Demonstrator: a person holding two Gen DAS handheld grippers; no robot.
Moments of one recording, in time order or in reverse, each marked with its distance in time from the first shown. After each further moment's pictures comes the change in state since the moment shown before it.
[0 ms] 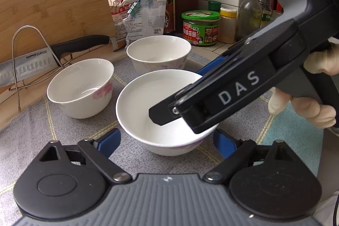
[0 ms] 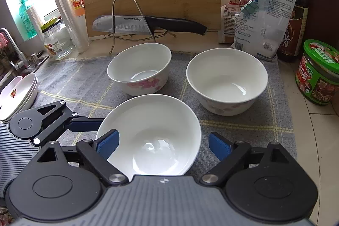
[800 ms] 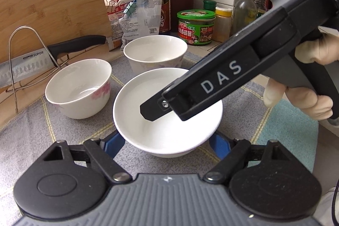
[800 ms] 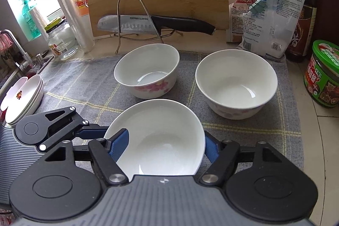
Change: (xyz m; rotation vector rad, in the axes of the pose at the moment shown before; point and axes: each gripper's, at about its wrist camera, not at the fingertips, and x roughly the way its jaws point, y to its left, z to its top) left arm -0.006 0.003 0.002 0.003 0.012 -0.028; right arm 0.002 0.004 0.010 0.008 0.028 0.034
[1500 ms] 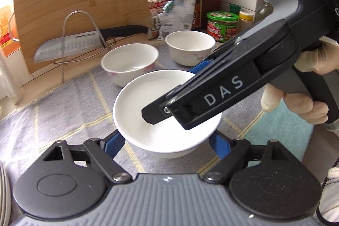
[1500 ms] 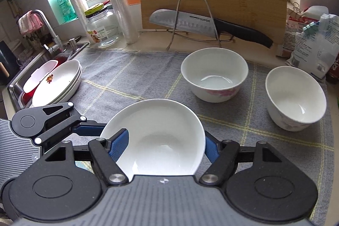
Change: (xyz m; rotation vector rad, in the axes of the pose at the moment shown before) left arm -0.074 0.020 -0.032 -0.103 0.034 0.132; right arm 0.001 0.079 0.004 -0.129 0.021 0.123
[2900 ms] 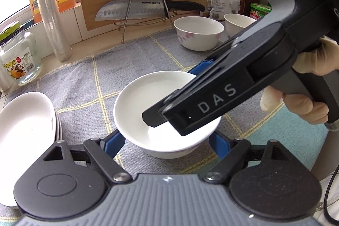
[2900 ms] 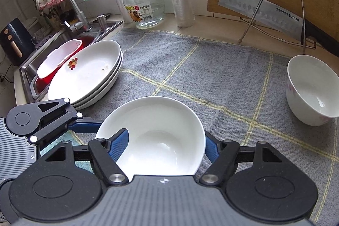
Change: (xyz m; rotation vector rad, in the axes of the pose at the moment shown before) left arm -0.040 0.079 -0.053 -0.090 0.062 0.088; right arm 0.086 0.101 0.026 -0.082 0.089 0.086
